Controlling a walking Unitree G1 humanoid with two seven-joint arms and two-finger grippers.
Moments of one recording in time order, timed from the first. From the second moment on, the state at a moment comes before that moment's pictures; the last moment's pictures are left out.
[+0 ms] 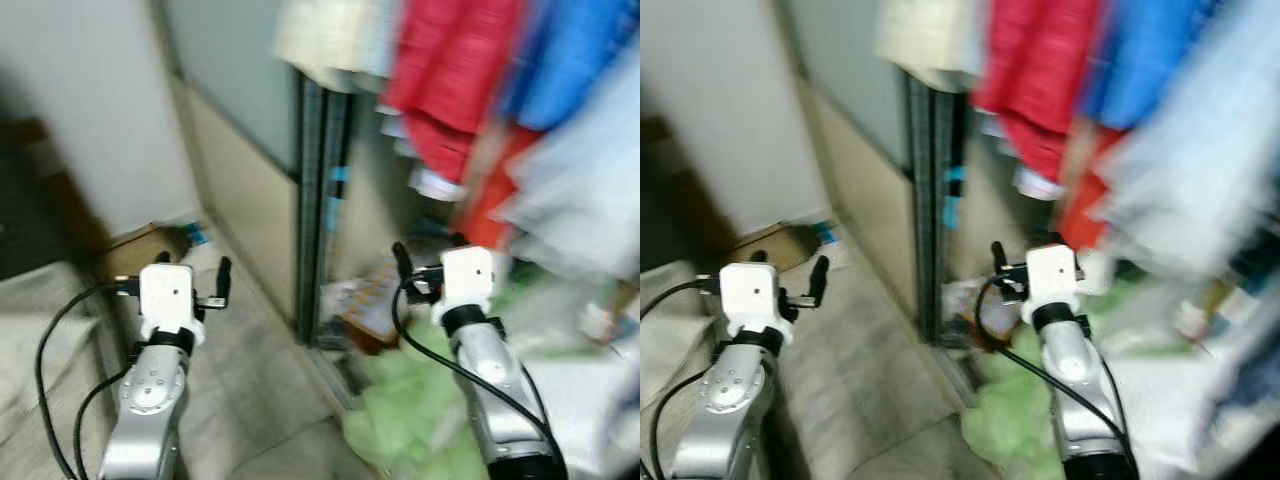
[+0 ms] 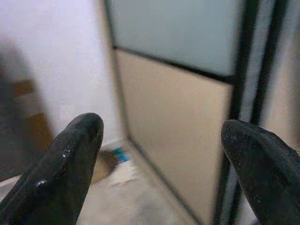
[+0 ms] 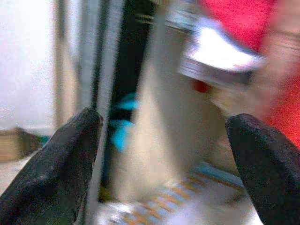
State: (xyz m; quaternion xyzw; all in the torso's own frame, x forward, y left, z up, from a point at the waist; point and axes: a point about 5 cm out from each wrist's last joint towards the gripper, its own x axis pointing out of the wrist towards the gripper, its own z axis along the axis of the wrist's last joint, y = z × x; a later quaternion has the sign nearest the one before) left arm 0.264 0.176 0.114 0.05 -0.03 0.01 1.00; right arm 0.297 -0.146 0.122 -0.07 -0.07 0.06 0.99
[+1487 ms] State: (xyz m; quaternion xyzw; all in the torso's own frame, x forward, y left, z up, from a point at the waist) left arm 0.254 0.187 0.098 0.01 -0.01 0.03 1.00; right arm 0.299 -0.151 0.113 -0.02 -0.05 0.06 1.00
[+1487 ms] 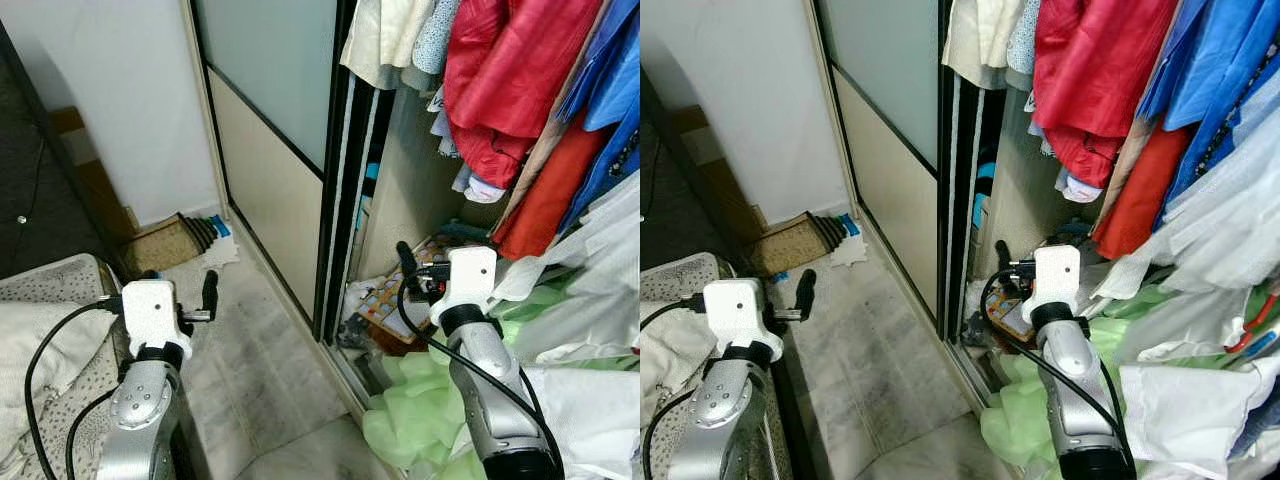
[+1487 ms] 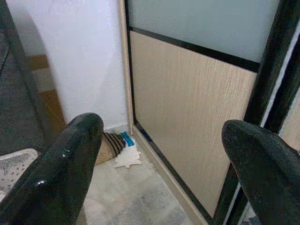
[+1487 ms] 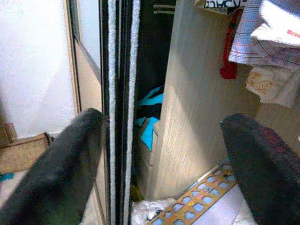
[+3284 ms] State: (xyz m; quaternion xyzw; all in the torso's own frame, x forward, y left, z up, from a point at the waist) left arm 0.268 0.185 0.089 0.02 0.00 0.03 1.00; right arm 0.316 -0.144 0.117 -0.04 -0.07 0.08 0.99
